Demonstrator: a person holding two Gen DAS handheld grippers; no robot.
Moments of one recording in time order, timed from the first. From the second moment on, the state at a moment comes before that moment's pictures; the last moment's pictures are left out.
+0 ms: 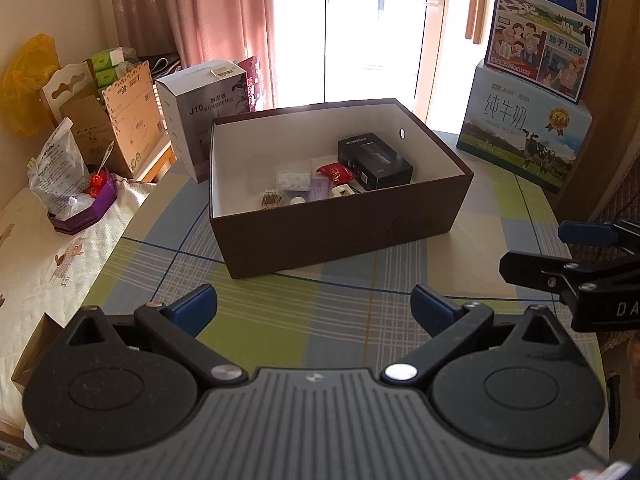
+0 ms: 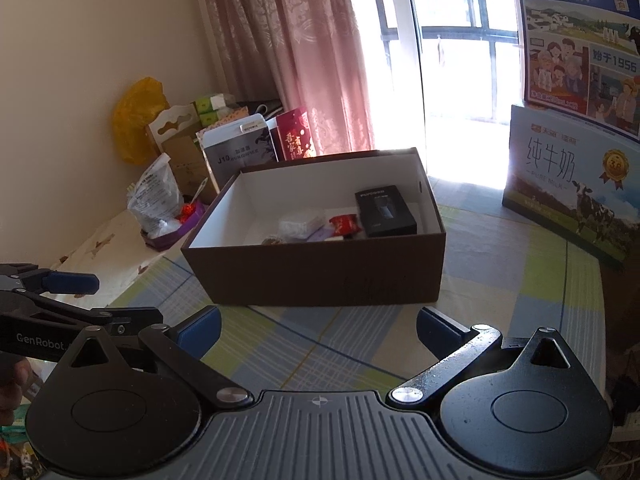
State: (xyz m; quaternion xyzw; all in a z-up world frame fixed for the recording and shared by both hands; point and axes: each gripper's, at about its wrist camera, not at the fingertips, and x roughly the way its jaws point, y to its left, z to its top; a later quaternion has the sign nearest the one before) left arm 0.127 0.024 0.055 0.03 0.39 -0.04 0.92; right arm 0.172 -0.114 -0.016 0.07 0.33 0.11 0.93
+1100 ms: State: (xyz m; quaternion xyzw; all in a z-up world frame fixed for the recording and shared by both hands) left arm 0.040 0.008 0.044 0.04 0.40 -0.01 0.92; right arm 0.084 -0.114 -0.028 0.05 0.34 0.13 0.93
